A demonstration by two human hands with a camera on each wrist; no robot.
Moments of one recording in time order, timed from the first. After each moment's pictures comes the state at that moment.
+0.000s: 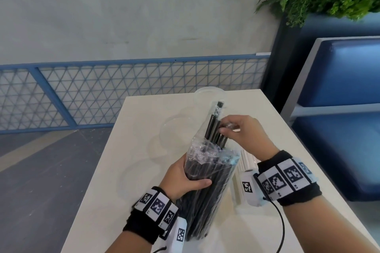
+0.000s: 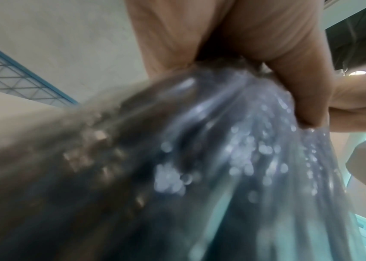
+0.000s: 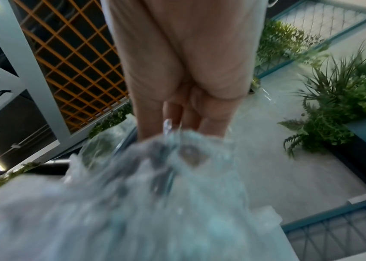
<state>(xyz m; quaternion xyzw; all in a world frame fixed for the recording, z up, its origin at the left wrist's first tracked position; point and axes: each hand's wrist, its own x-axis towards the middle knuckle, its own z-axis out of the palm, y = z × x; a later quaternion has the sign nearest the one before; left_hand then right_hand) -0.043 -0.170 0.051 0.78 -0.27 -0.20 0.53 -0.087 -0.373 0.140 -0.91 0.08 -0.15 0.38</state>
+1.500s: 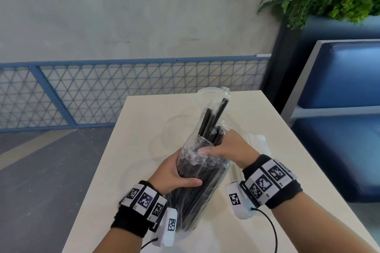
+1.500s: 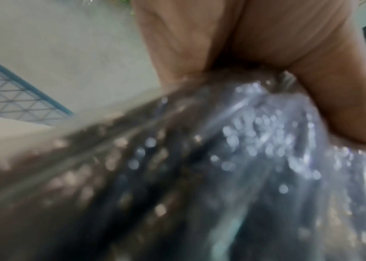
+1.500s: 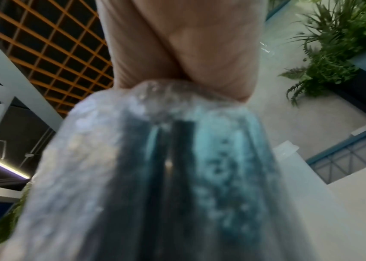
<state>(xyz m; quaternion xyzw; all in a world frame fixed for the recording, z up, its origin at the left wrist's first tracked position) -0.023 -0.148 0.060 0.72 -0.32 -0.24 0.57 -0.078 -0.337 0.118 -0.81 0.02 -0.05 0.58</state>
